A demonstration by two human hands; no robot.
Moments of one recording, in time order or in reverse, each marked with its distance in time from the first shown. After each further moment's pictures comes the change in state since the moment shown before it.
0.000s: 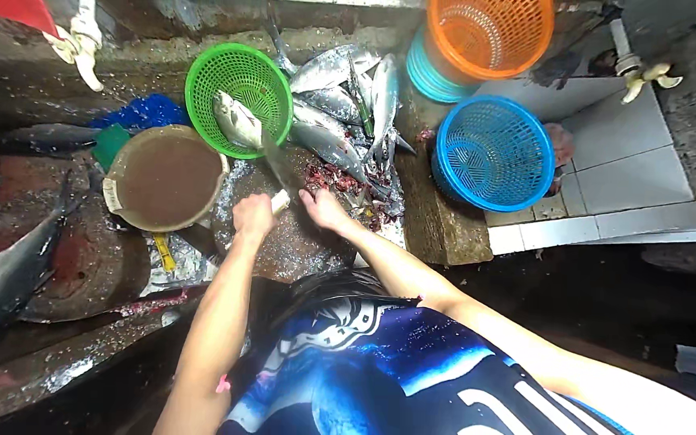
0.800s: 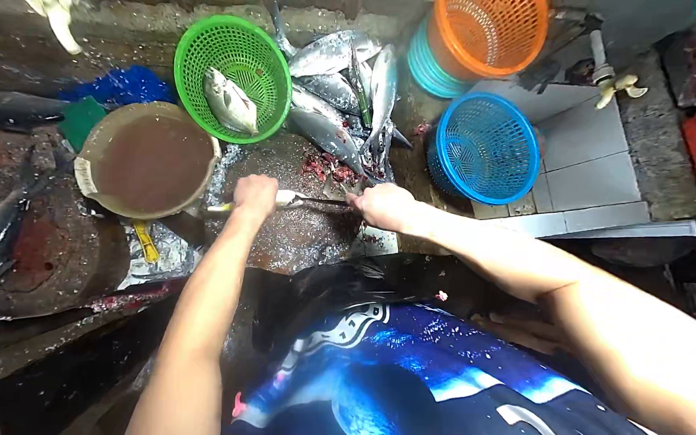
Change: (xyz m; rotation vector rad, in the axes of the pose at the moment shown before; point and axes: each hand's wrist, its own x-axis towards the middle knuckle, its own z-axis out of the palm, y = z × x) left_hand 0.007 0.002 -0.011 0.187 -0.037 0.242; right_hand -0.072 0.006 -0.096 -1.112 -0.285 -0.247
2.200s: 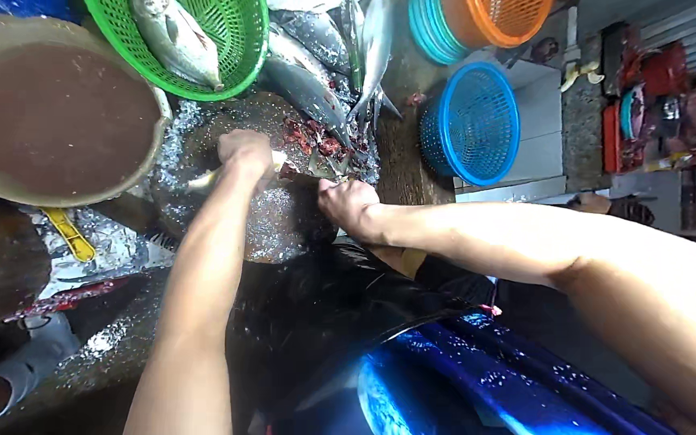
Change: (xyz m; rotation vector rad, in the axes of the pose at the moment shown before) left_hand 0.052 0.009 -0.025 -0.108 -0.202 -0.017; right_hand 0.041 -0.095 -0.016 -0.041 -0.283 0.379
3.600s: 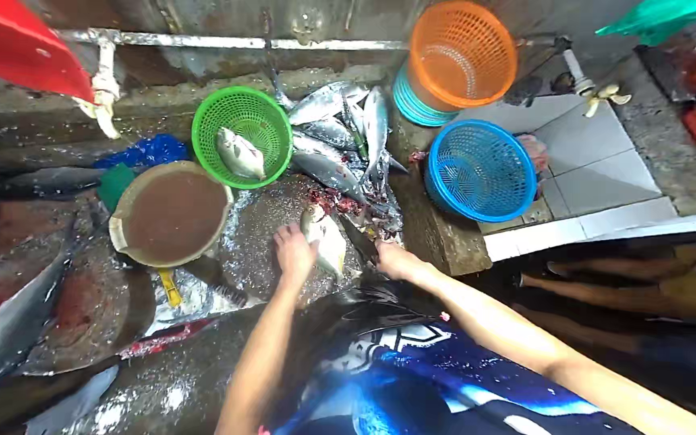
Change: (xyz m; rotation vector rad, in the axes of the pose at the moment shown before) left_hand -0.048 0.038 0.087 -0.580 0.378 -0.078; right_hand 0.019 0.095 0.106 0.743 0.002 -0.005
